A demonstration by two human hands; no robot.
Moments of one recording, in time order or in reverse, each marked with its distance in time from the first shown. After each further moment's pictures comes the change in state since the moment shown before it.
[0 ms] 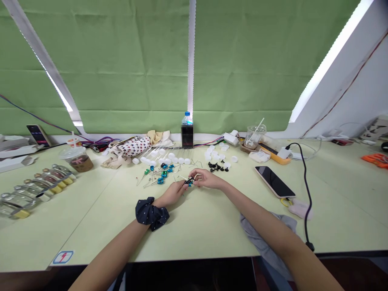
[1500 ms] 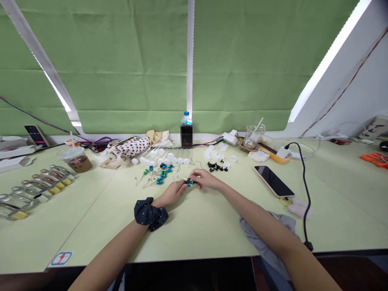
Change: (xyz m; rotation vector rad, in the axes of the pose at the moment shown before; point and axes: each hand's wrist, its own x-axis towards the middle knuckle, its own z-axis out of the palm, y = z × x) left_hand 0.001 -0.003 0.002 -0.001 0.015 -0.001; right_hand 0.002 0.002 0.000 -0.028 0.036 0.096
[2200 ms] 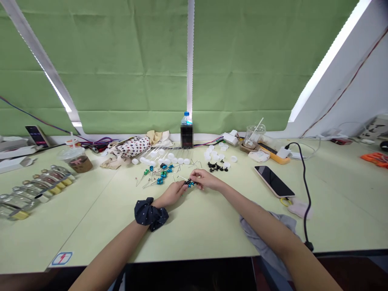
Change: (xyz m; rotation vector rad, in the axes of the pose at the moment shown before) left_hand 0.000 0.003 -0.002 -0.002 -0.016 -0.006; right_hand 0.000 -0.001 0.001 0.083 -0.002 0.054
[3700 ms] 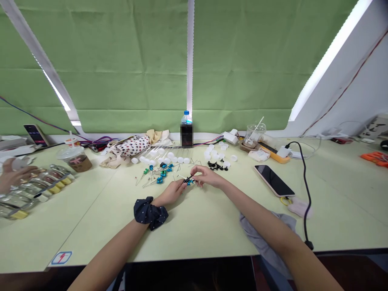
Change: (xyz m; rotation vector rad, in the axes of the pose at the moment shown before) left_hand 0.001 -0.004 0.001 -0.013 0.006 0.007; right_hand 0.000 -0.001 -0.005 0.067 -0.004 -0.071
